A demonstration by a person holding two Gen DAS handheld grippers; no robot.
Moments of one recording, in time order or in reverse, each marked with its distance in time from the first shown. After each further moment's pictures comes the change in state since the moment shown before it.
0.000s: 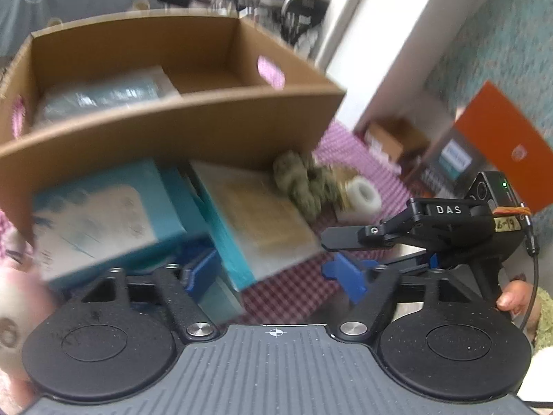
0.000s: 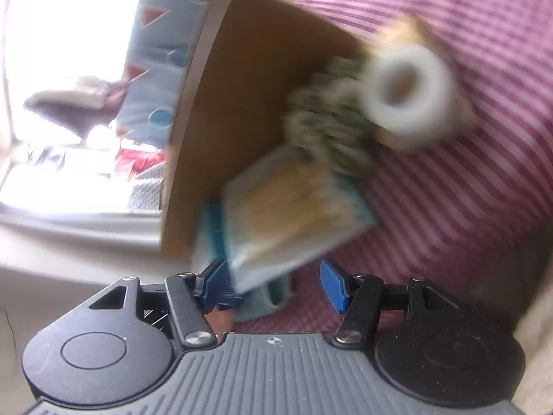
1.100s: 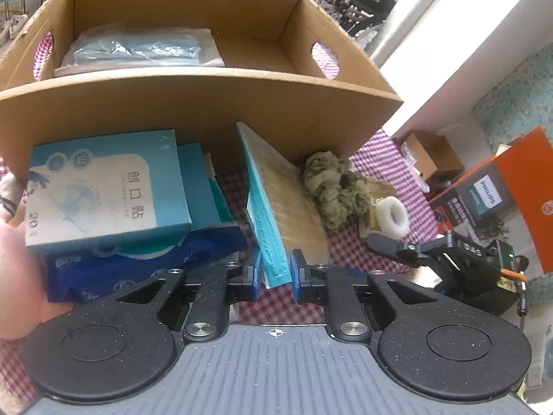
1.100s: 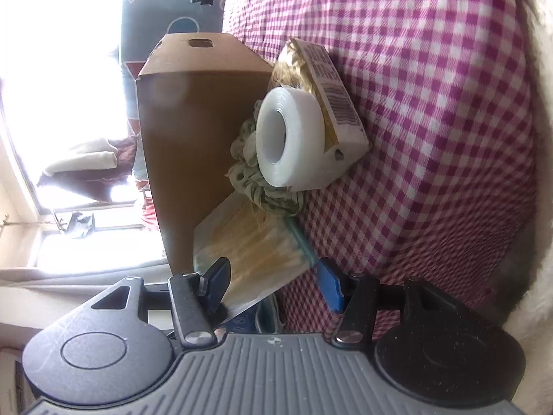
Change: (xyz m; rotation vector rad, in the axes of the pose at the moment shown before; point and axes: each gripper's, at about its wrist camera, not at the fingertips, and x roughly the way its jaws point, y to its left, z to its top) left arm 0.041 0.004 0.016 -0.230 0.146 0.093; right arm -0.025 -0.082 0.023 0.185 -0.055 0.143
